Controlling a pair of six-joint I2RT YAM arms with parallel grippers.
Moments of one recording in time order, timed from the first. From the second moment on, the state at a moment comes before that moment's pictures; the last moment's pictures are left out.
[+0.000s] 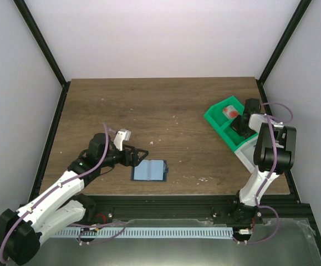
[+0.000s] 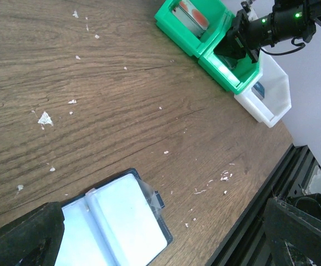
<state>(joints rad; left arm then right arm) -0.55 0.87 0.52 -0.17 0.43 -0.47 -0.19 1.84 1.13 -0.42 -0.03 0.55</state>
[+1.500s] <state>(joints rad) -0.55 1.09 0.25 0.11 0.52 -0.78 0.52 1.14 0.58 -0.24 -0.42 0.79</state>
